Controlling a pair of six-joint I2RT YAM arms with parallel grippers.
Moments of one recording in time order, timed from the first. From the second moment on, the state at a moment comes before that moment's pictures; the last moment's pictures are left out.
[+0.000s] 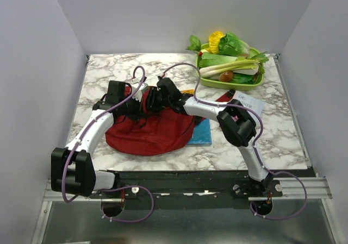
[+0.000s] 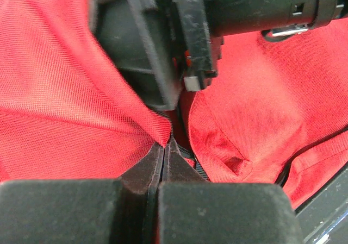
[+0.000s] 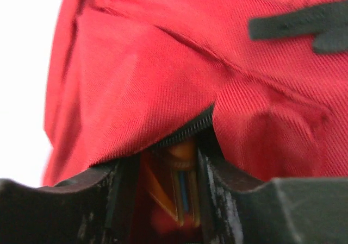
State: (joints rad) left arm -0.17 1.30 0.92 -0.50 0.50 0.19; right arm 0.84 2.24 1.68 0.02 -0.15 0.87
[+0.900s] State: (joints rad) left arm -0.16 1.32 0.92 -0.50 0.51 0.22; right arm 0.84 1.95 1.34 -0.04 -0.03 0.65
